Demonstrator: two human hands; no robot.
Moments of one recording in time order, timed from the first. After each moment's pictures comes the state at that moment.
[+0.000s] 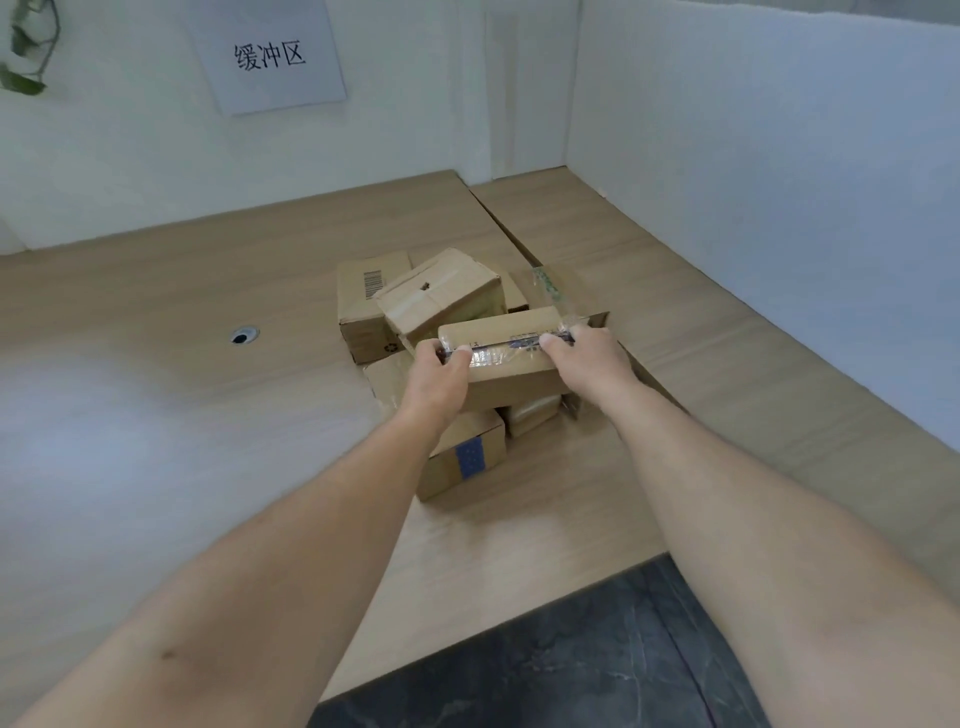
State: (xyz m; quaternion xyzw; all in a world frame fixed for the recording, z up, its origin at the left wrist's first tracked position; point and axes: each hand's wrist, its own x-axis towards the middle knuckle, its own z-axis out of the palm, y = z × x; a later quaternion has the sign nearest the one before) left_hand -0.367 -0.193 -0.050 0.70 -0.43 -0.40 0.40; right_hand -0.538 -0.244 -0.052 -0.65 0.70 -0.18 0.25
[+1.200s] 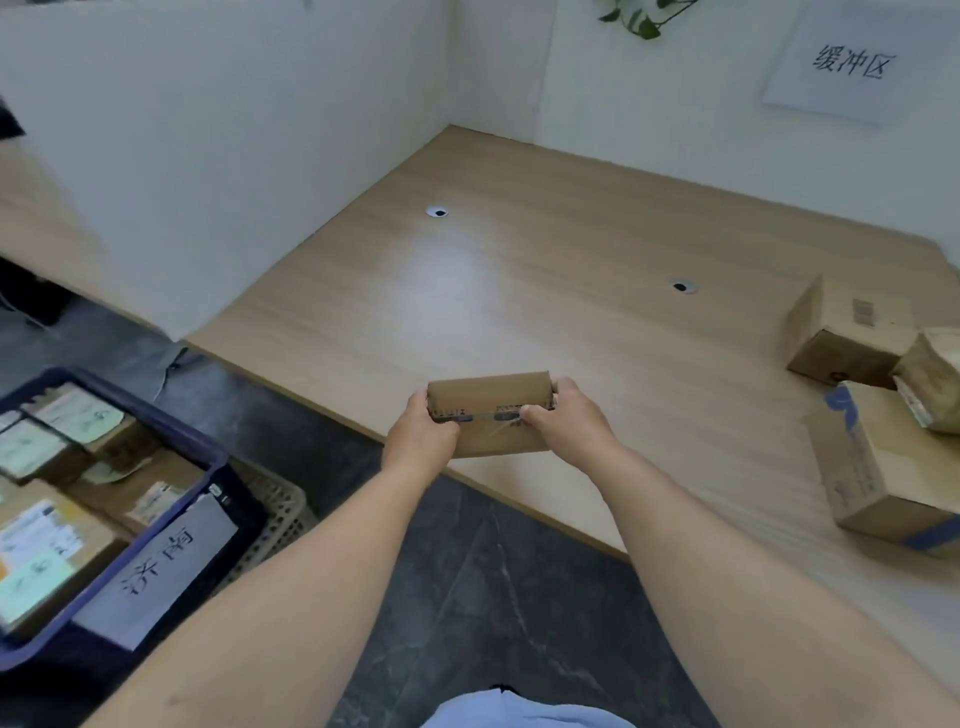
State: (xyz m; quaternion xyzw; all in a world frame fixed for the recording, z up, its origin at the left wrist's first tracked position) left_hand -0.002 0.219 -0.120 0.85 -0.15 -0.22 0.45; right_hand -0.105 0.073 -0.089 -0.83 0.40 -0.03 0.39
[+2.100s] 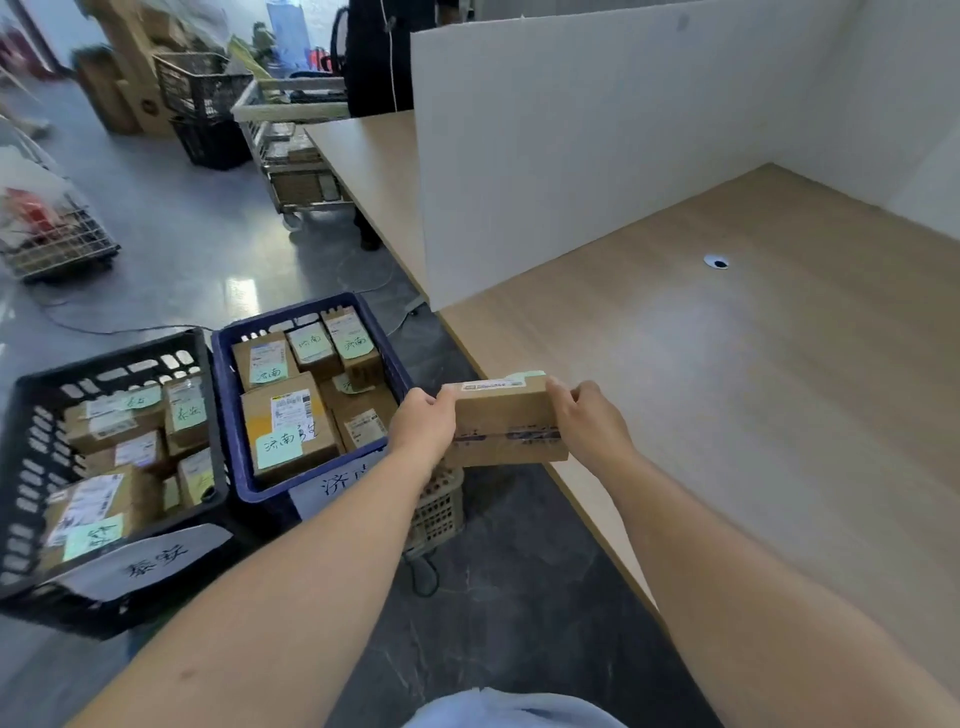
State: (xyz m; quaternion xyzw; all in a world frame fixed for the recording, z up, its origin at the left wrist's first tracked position) left_hand 0.109 0.362 -0.107 0.84 0.21 -0.09 0.49; right_hand 0.092 0.183 -0.100 -0.89 0.19 0.06 0.40
